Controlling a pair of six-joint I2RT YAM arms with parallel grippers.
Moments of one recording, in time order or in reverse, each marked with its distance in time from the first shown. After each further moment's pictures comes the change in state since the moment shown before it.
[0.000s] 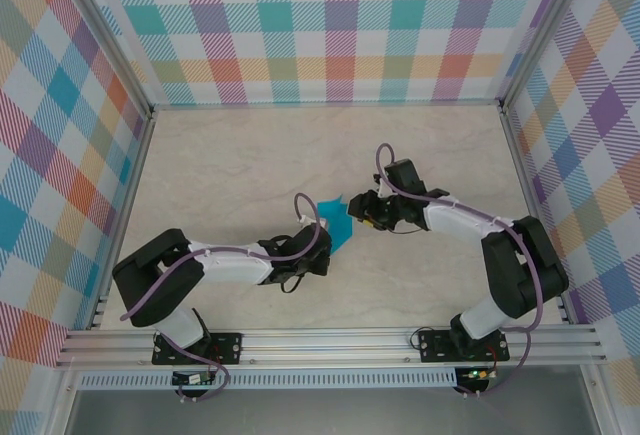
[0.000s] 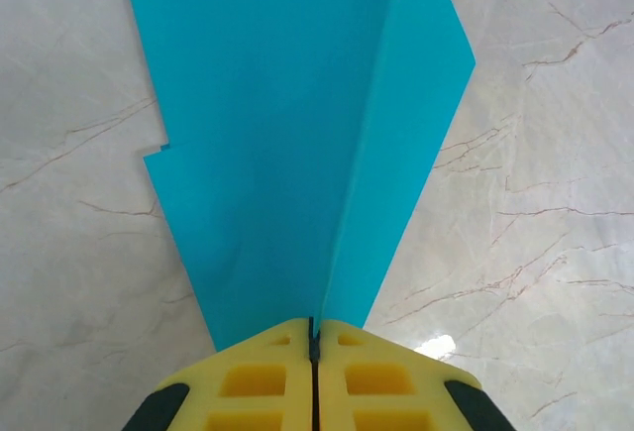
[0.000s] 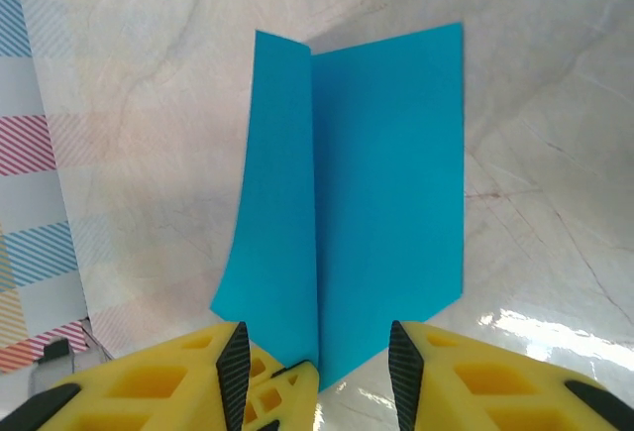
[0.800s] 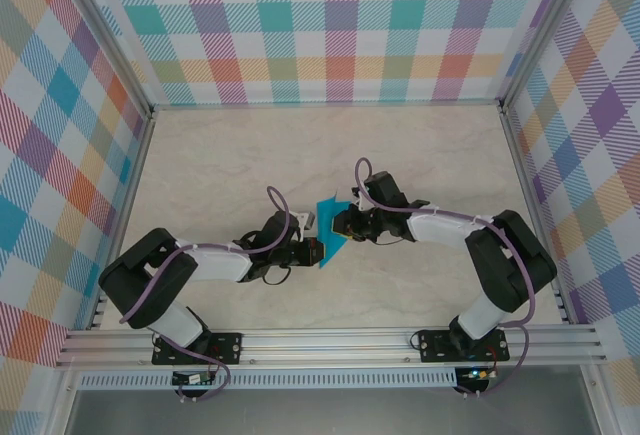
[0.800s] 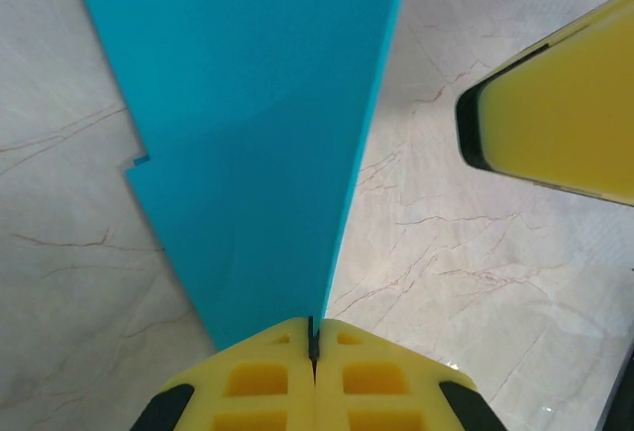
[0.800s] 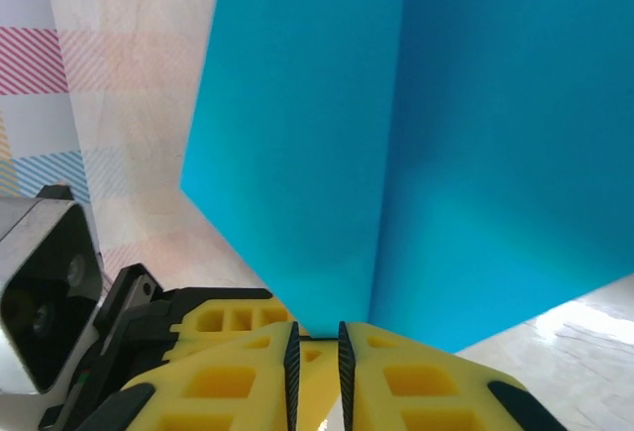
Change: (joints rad) left arm 0.207 -0.027 -0.156 0.324 0.437 -0.035; right arm 0.142 0.071 -0.037 0.160 -0.053 0.070
